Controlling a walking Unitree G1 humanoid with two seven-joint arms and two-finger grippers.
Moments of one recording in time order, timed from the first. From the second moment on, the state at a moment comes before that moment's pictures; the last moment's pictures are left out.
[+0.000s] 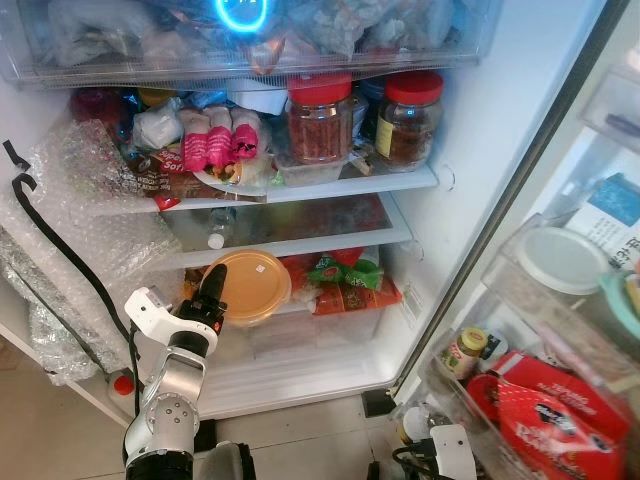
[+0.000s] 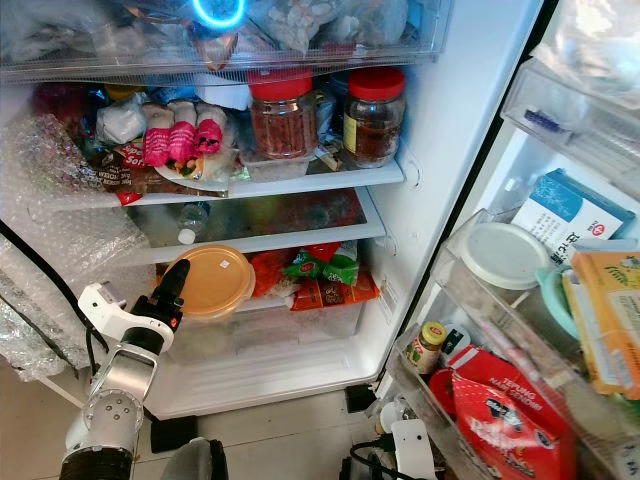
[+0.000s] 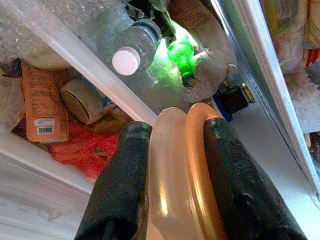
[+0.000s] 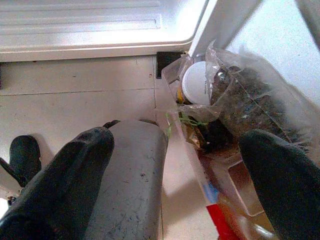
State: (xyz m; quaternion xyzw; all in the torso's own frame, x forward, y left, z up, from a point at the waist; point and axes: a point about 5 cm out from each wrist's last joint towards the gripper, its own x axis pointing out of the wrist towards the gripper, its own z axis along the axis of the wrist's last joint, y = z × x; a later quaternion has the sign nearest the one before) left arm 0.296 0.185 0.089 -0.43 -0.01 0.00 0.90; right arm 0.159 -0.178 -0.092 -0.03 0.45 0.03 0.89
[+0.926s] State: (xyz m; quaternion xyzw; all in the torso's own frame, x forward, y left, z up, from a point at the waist) left arm 0.296 0.178 0.089 -0.43 0.00 -0.01 0.90; right arm 0.159 -0.178 -0.092 -0.03 0.45 0.03 0.89
